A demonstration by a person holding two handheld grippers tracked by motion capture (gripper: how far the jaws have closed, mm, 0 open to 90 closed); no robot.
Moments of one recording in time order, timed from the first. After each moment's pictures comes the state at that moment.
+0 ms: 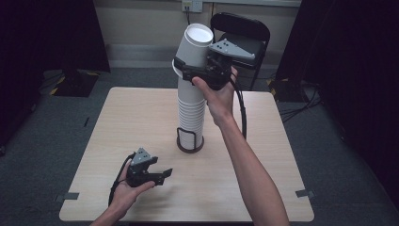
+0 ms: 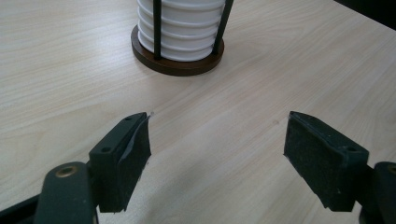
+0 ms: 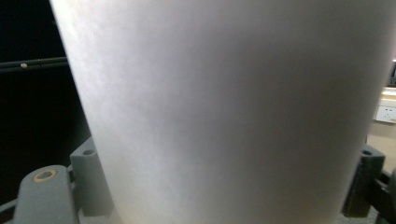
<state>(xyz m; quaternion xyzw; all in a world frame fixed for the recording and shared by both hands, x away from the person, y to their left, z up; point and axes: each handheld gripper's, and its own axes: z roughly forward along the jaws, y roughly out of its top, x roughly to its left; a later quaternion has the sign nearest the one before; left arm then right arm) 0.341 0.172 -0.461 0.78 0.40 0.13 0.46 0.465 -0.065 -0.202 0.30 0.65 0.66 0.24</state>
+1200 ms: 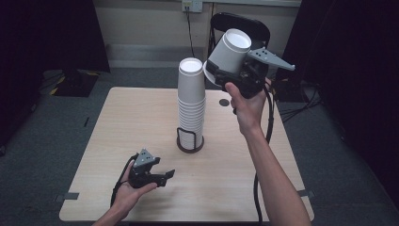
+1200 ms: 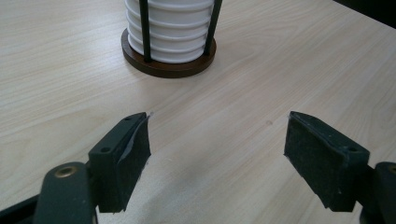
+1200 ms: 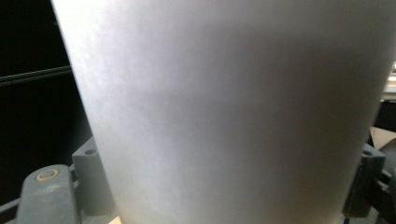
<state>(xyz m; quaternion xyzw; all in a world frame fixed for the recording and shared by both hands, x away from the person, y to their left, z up) 0.340 0.165 -0.462 0.79 0.39 0.14 0.46 0.438 -0.136 -0.202 0.36 0.62 0.65 0.25</state>
